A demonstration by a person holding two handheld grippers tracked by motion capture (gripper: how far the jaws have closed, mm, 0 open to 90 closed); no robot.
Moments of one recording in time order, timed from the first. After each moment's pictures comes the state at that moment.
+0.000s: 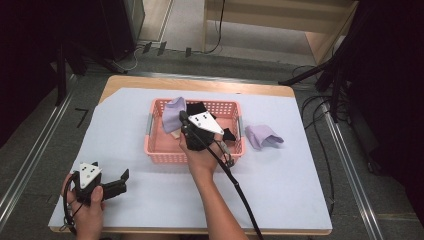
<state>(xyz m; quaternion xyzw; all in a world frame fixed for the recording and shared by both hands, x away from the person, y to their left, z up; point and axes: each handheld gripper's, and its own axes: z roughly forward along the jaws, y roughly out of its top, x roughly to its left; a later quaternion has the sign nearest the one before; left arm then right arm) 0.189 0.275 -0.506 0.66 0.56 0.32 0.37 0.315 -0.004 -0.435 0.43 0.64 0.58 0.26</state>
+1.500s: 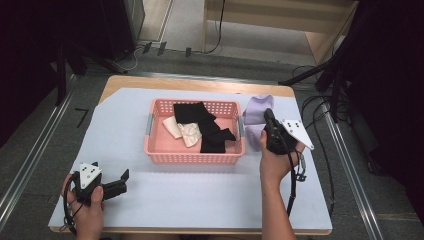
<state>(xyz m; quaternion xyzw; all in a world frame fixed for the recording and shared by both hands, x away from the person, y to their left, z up) 0.188 0.274 -0.506 0.66 0.56 0.33 0.37 0.305 -0.199 -0.428 0.53 0.52 0.55 0.38</state>
